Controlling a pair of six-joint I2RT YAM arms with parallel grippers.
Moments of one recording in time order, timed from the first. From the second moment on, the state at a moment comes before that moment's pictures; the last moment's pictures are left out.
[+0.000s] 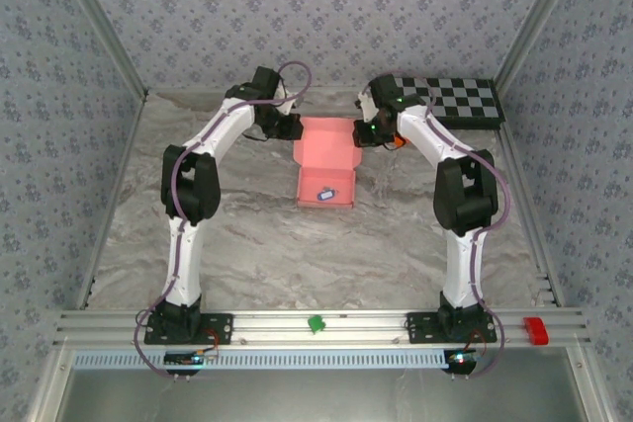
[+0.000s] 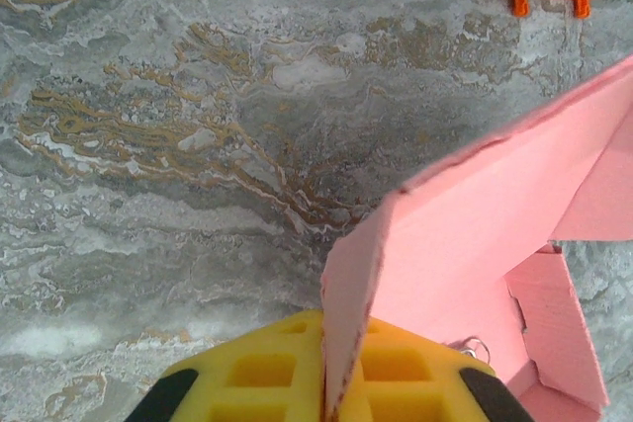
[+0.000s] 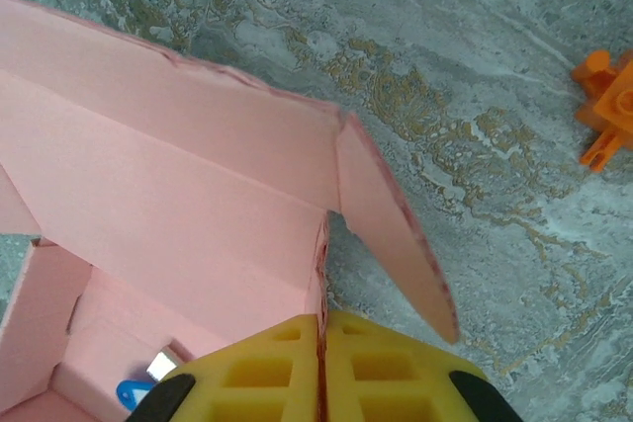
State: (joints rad) left arm -0.37 2.26 2.05 -0.88 0.44 -0.11; right arm 0.32 2.07 1.78 -0.80 -0.24 0.10
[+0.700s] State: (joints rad) left arm -0.40 1.99 1.67 -0.51 0.25 -0.19; right arm 0.43 1.89 1.54 -0.47 0.01 0.10
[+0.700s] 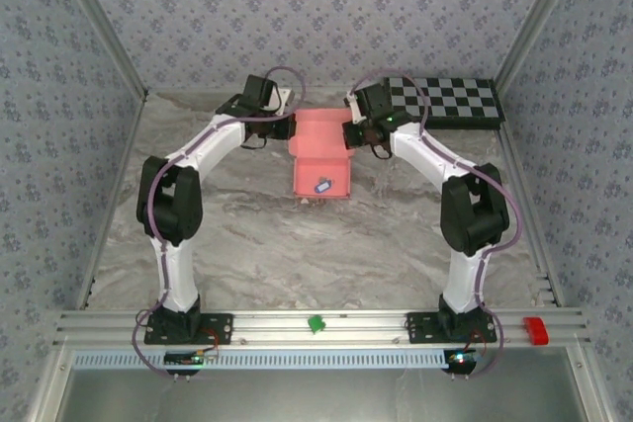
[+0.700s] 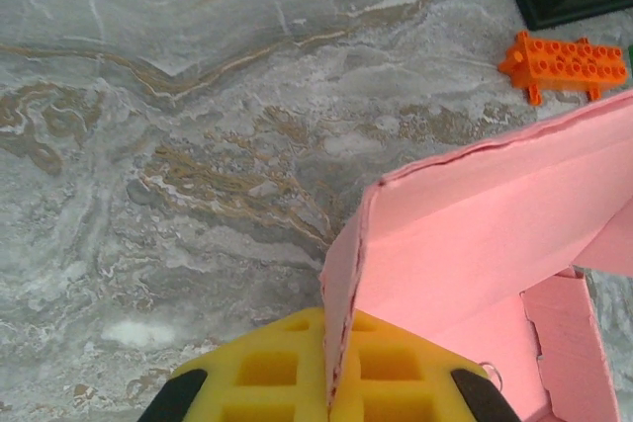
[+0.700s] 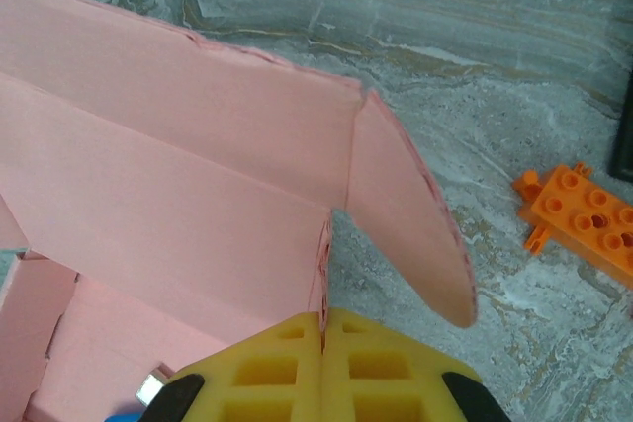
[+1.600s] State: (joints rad) left arm -0.48 1.87 1.39 -0.18 -0.03 -0.30; right arm 0.53 1.82 1.20 0.08 0.29 0.12
